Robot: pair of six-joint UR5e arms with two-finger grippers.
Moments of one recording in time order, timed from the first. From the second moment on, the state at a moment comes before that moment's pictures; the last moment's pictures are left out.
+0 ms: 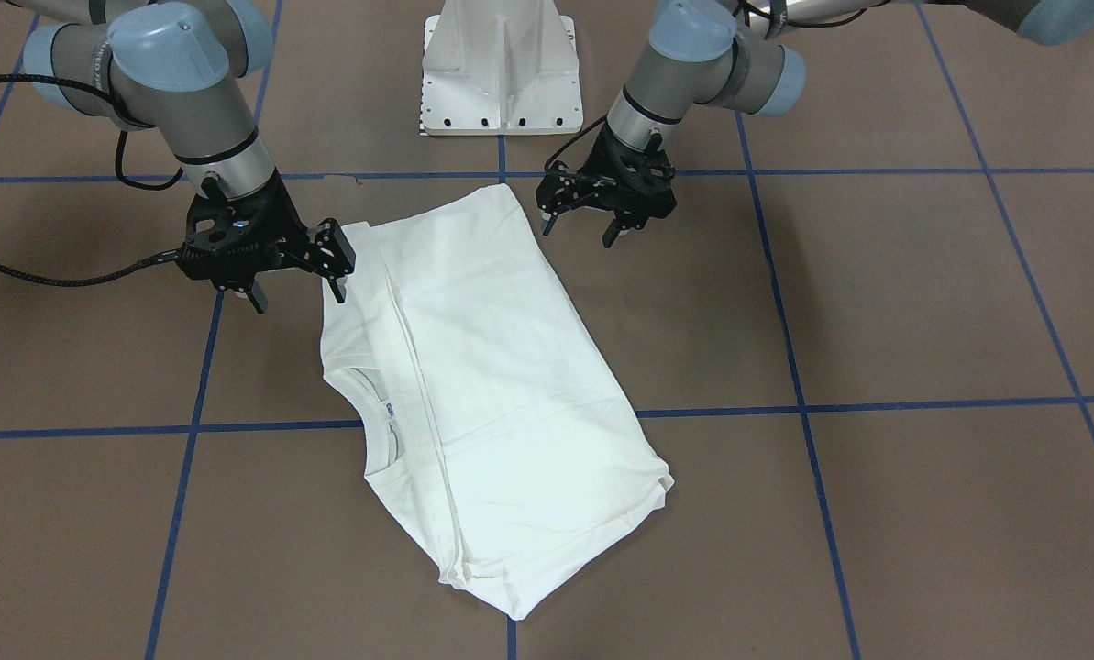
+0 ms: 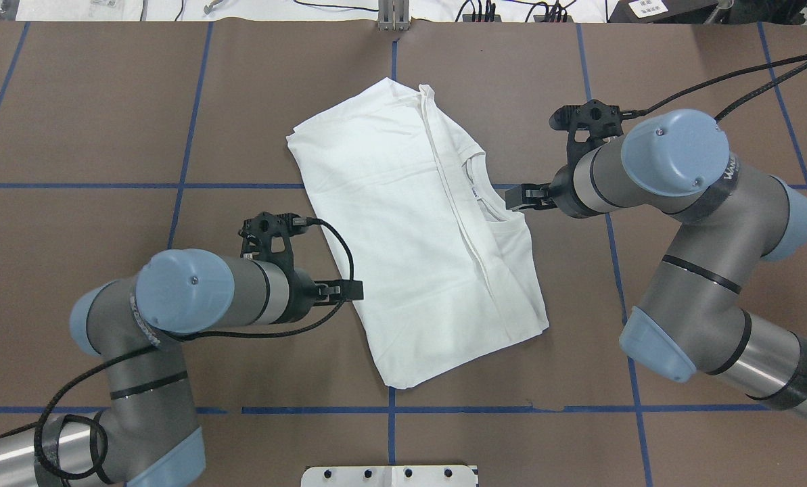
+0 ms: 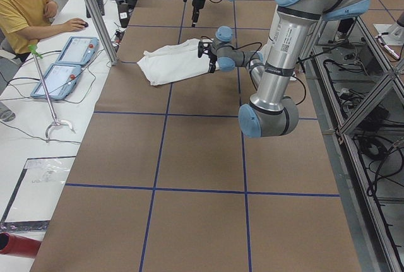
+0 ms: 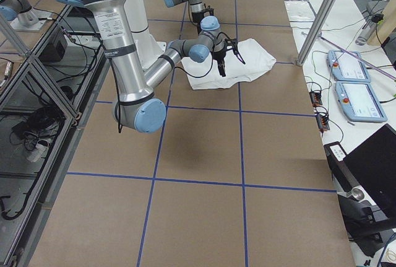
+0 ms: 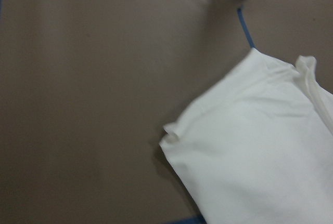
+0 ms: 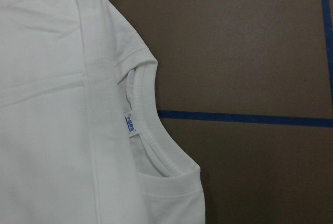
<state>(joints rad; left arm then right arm) -0.35 -2.00 -1.81 -2.06 -1.67 -1.44 0.68 -1.22 1.90 -1.35 1.81 1.08</state>
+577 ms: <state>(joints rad) -0.26 -2.07 -1.73 -2.06 -1.65 -1.57 0.68 -1.22 1.90 -1.35 1.81 1.08</state>
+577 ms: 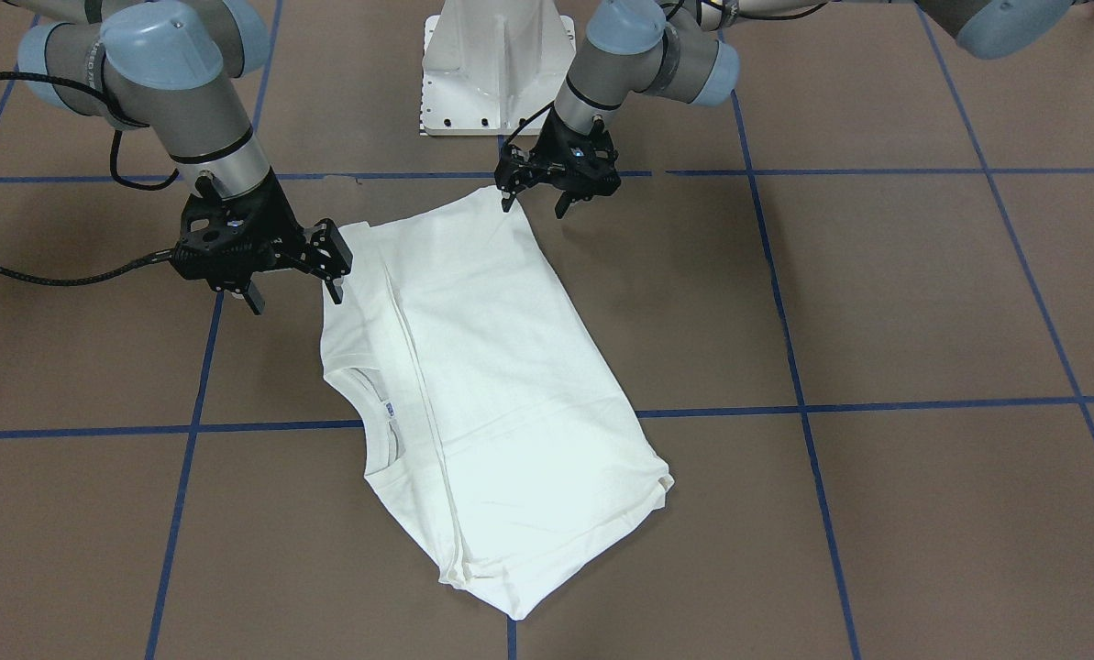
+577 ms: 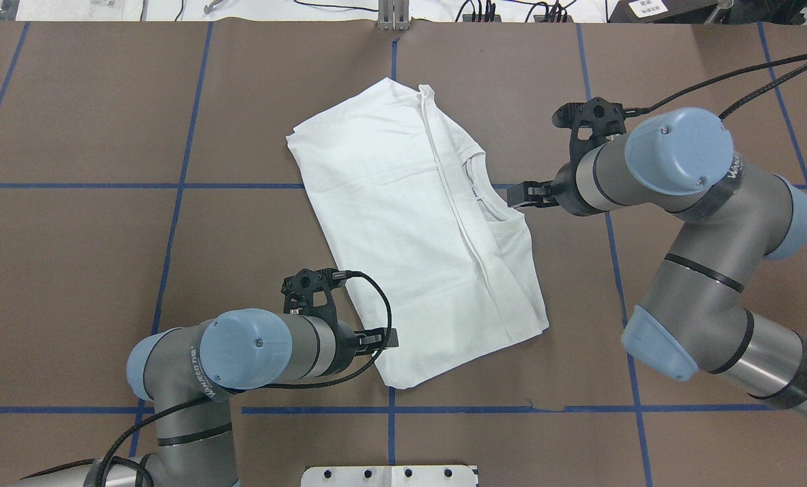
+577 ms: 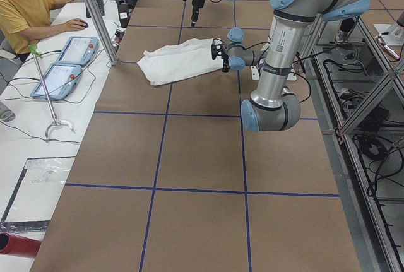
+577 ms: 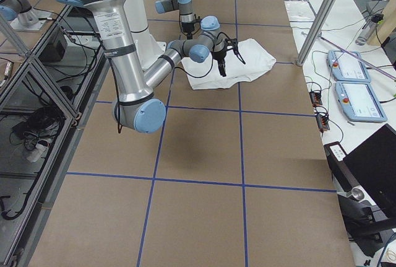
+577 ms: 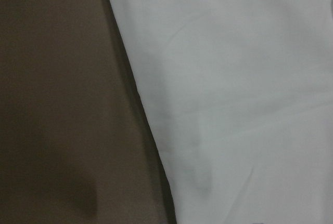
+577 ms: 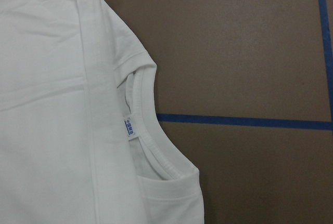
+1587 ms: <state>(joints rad) -0.22 -2.13 -1.70 -2.07 -1.65 -1.69 0.68 -1.23 1.90 -1.35 1.80 1.09</state>
